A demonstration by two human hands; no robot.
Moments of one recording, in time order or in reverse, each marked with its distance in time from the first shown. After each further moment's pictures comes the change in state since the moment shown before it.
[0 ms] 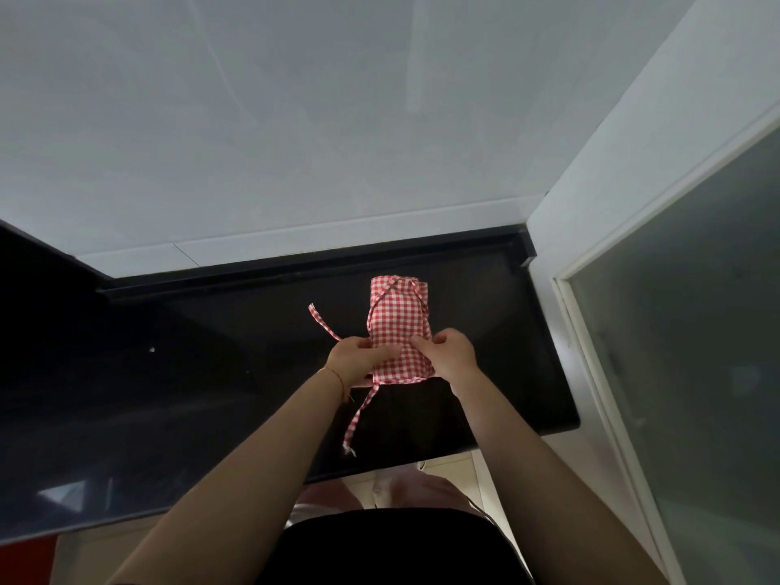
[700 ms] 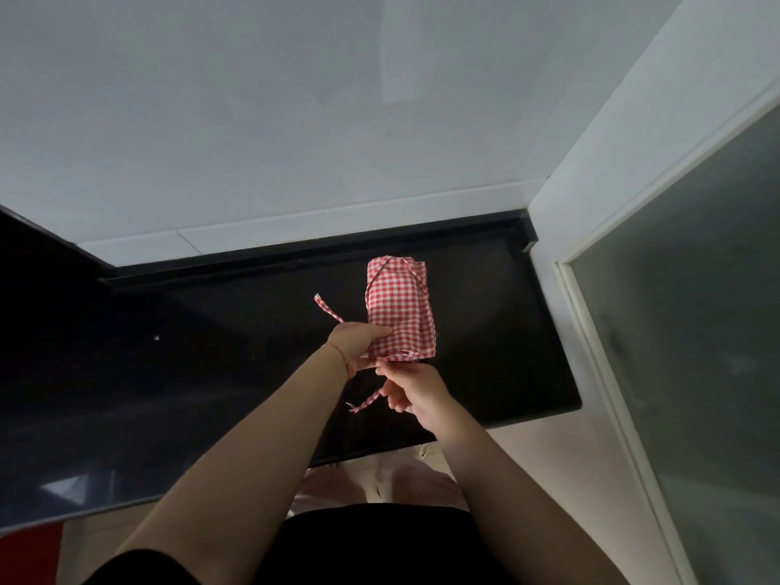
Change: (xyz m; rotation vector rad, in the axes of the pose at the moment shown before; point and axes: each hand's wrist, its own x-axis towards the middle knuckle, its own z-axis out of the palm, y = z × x) left_hand -0.009 0.013 -0.001 -0.298 -0.011 -0.106; right_hand -0.053 0.033 0.048 0.456 -0.369 0.118
